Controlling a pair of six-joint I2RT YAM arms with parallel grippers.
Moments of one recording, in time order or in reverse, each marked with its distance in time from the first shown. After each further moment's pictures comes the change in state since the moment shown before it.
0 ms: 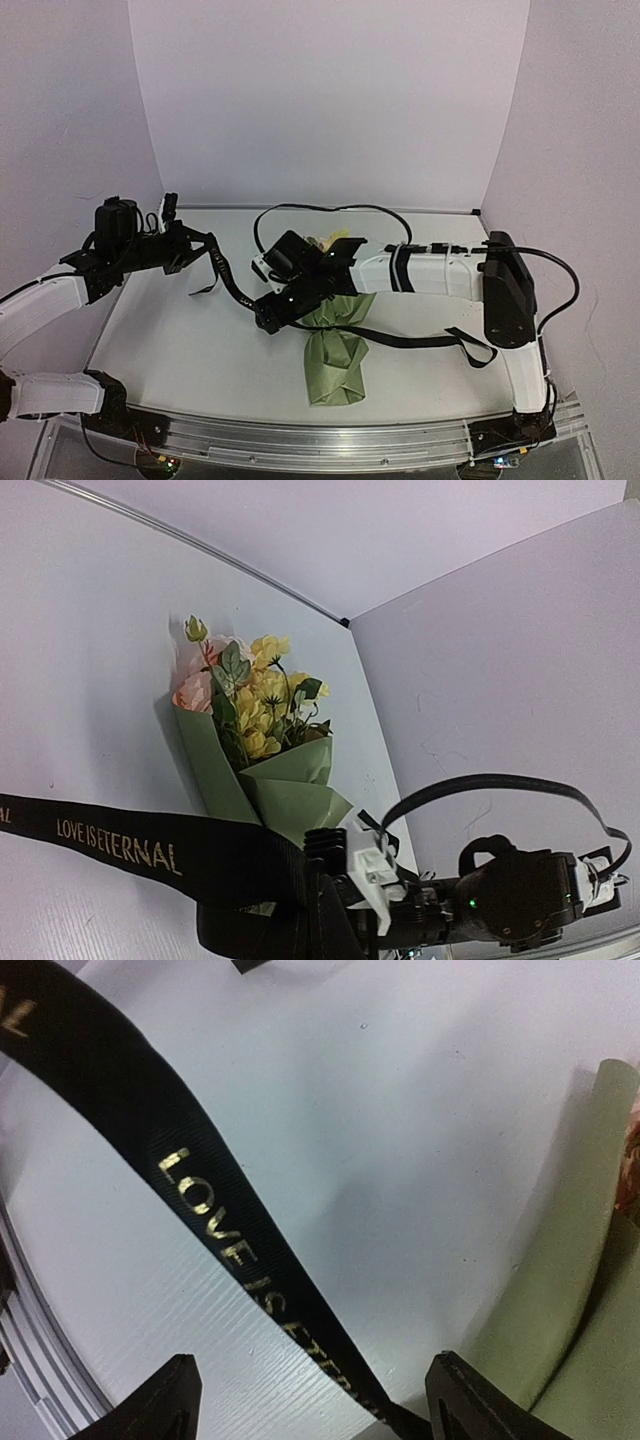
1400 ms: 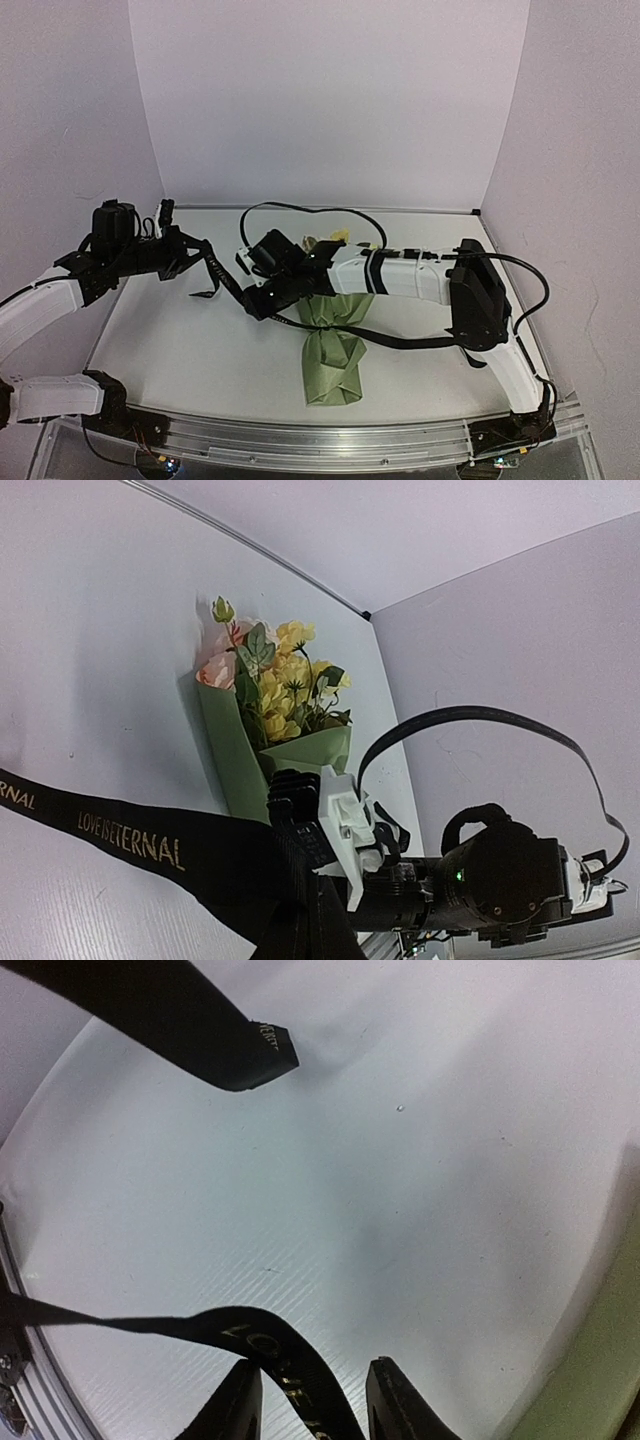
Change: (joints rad) left arm 0.000 -0.042 0.000 -0.107 -0.029 0.003; right arm -0.002 0.168 0.193 0.075 -0.020 0.021
